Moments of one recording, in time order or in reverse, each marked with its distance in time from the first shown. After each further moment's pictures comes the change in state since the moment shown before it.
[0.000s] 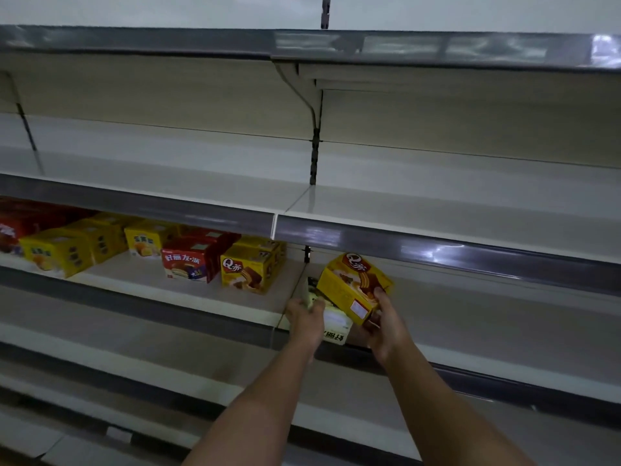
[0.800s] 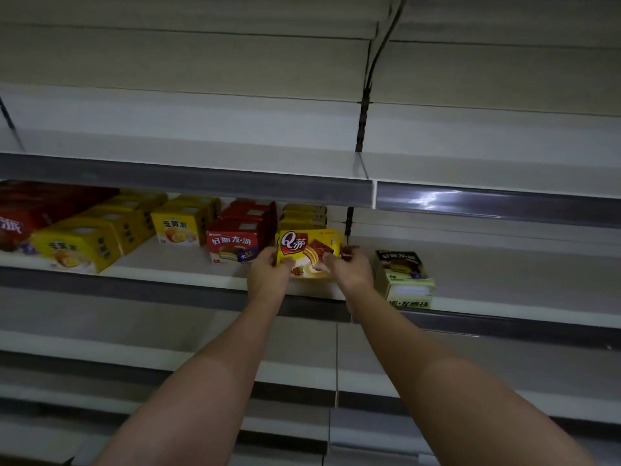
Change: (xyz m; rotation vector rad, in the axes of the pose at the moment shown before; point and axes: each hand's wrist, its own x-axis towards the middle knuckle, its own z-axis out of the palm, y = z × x) left_hand 0.072 0.018 -0.199 0.146 0.097 0.255; right_hand -0.015 0.092 0.190 -0.629 0.142 -0.280
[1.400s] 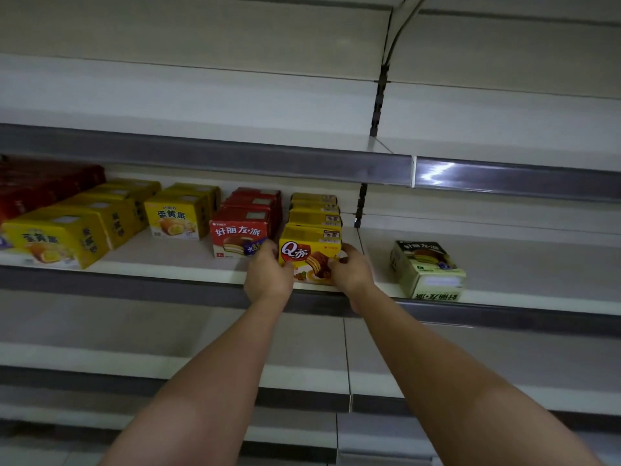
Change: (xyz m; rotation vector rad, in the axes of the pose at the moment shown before) left_hand 0.043 -0.048 -0.008 0.391 0.050 0.148; right_hand 0.022 0.030 0.046 -0.147 -0.046 -0.097
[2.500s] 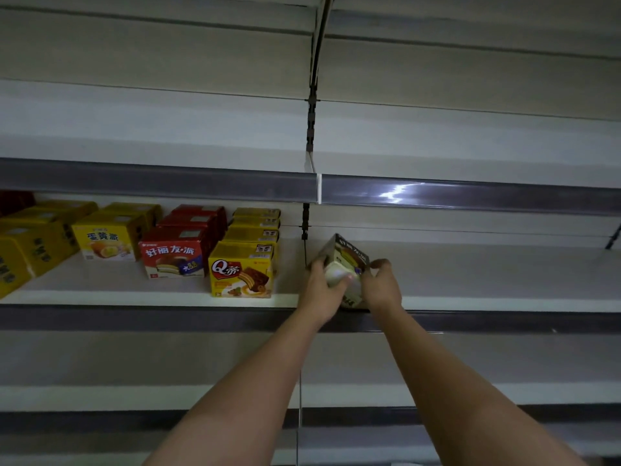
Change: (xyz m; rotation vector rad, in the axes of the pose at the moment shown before) left_hand -0.079 0.114 0.103 -0.370 -0.553 0.023; right_hand 0.001 0.040 -0.146 -0.174 0.251 0.094
